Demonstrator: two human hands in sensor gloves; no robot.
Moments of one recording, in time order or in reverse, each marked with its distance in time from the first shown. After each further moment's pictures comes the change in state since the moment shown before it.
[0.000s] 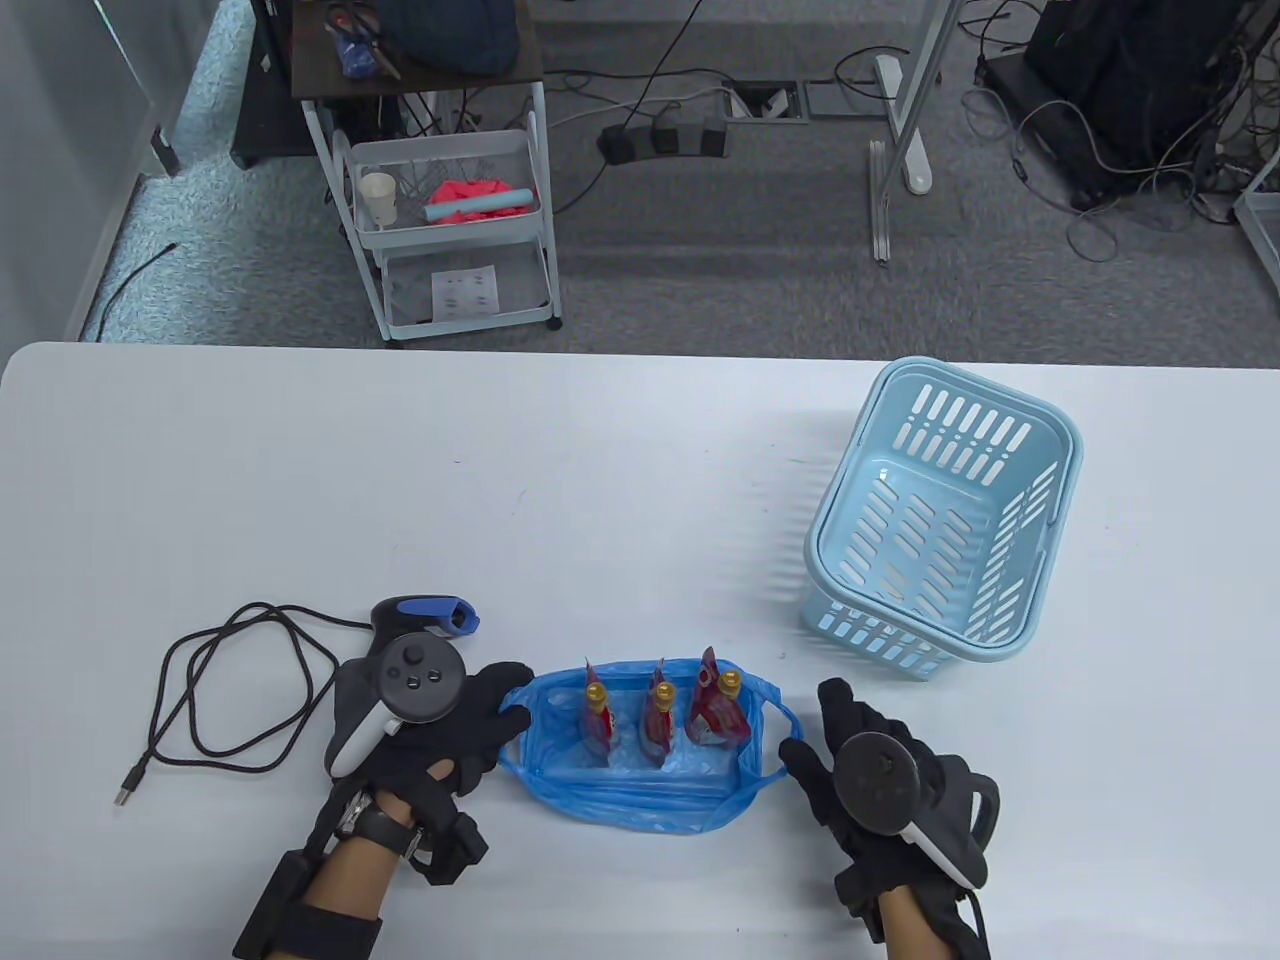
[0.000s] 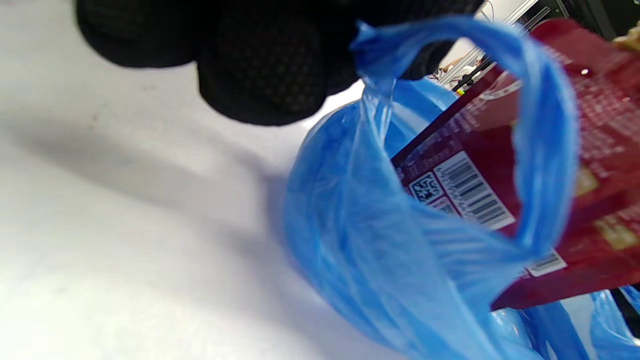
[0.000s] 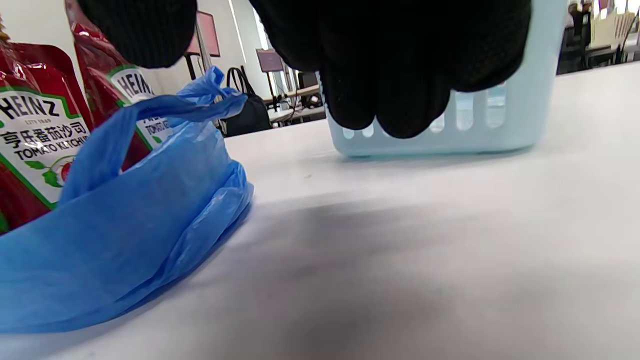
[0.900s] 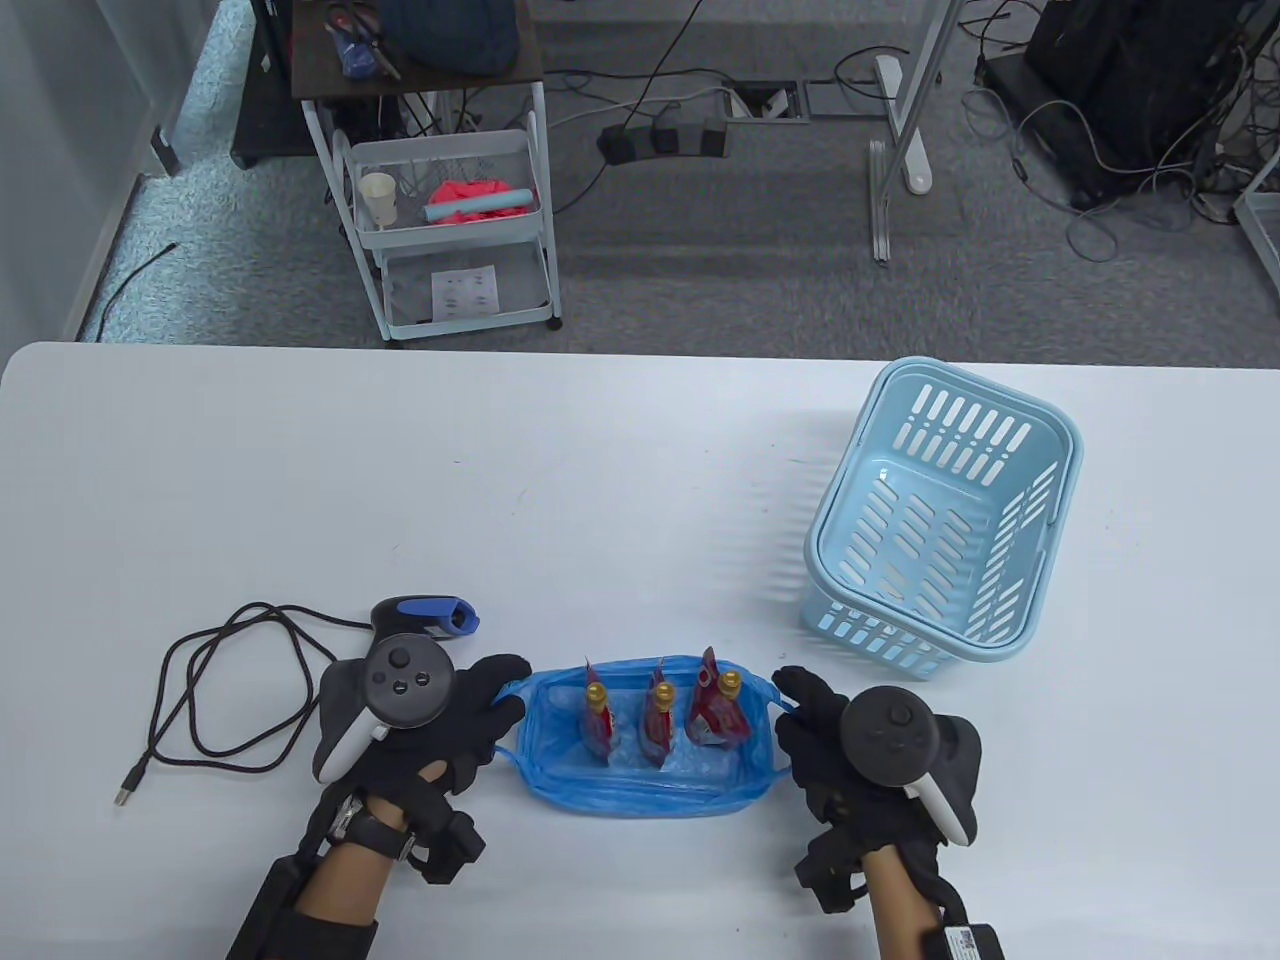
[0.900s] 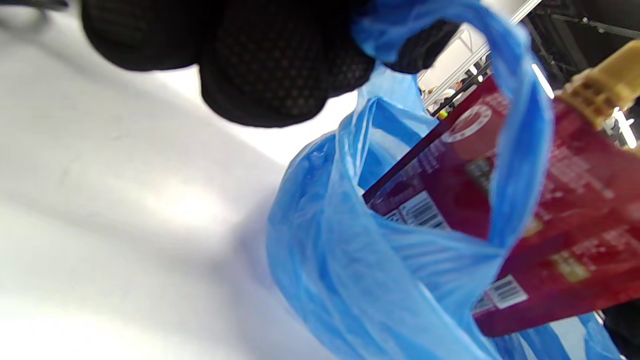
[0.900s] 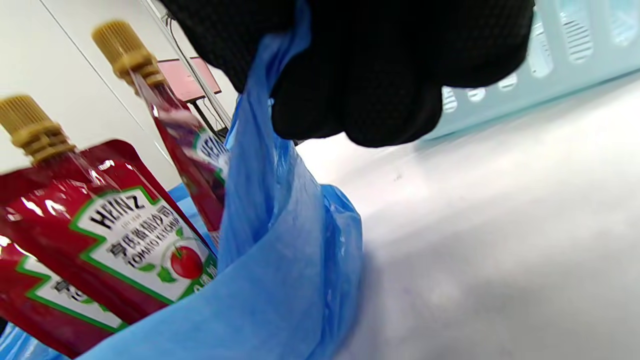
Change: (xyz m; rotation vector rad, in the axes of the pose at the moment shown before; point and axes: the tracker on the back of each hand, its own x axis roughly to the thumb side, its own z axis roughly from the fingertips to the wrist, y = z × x) left_hand 0.010 0.015 0.012 0.088 -0.044 0.013; right_hand 0.009 -0.010 -0.023 0.009 -0.029 -0.344
